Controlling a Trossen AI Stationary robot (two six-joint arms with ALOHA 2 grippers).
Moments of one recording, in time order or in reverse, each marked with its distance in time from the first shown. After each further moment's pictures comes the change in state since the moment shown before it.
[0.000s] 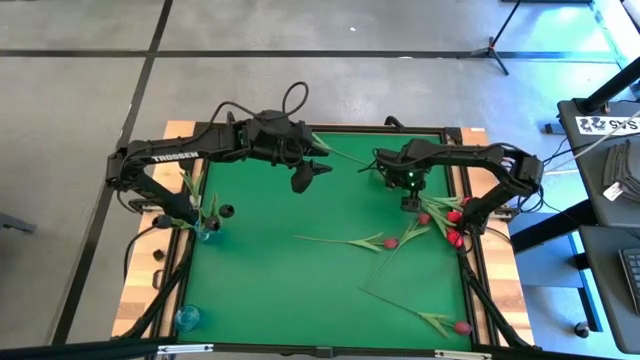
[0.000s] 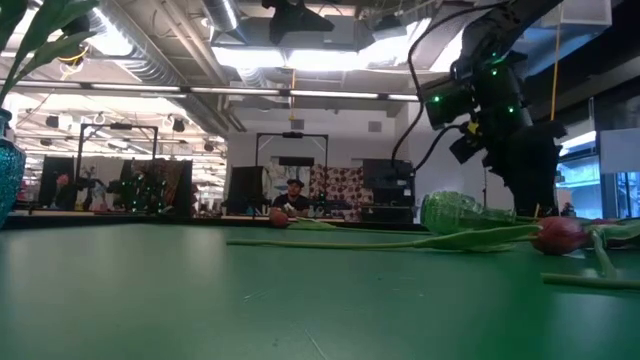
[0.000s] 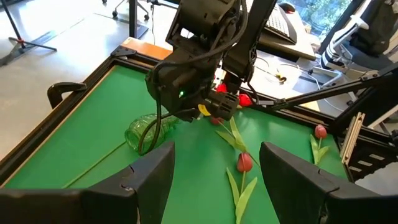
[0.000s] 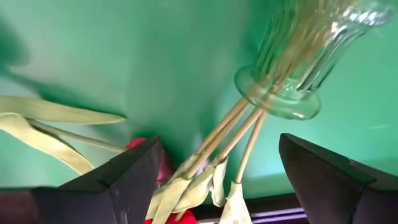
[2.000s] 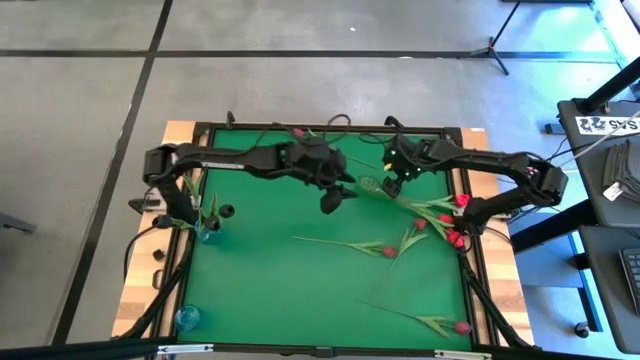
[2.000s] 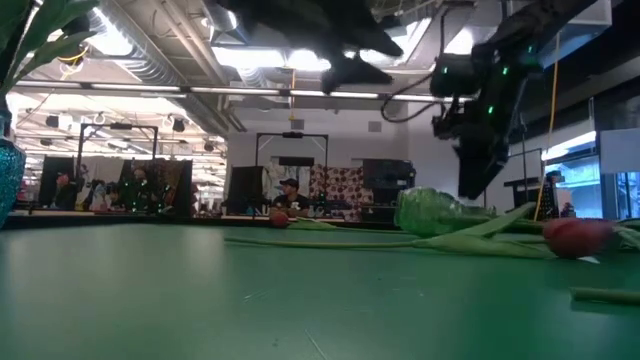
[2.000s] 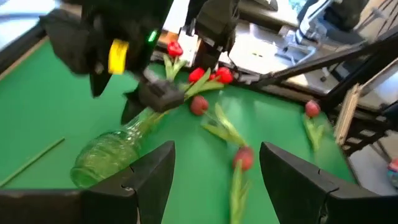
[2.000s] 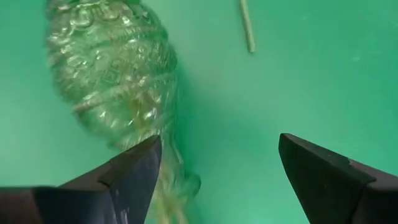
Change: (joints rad) left arm -0.059 0.294 0.000 0.240 0.090 -0.001; right arm -0.089 -0.202 -0.160 0.535 -0.003 0.284
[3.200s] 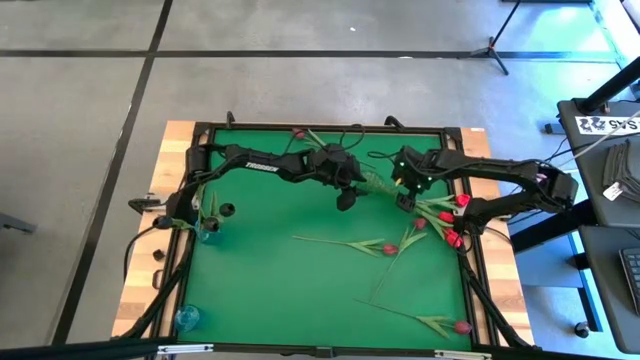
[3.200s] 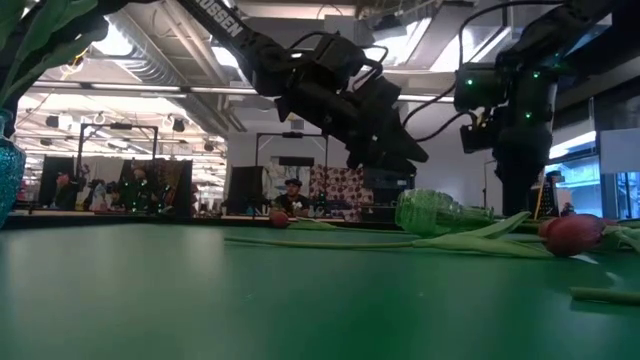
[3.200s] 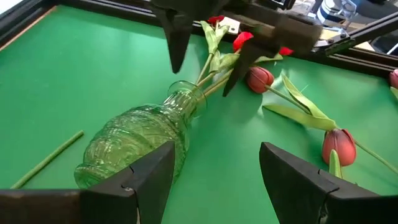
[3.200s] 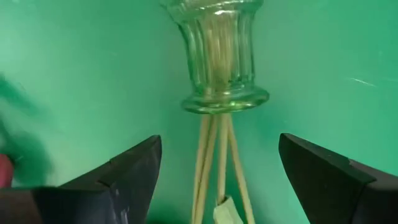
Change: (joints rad) left arm 0.091 0.337 0.000 0.309 0.037 0.138; right arm 0.023 -0.103 -0.138 -0.080 -0.131 -0.104
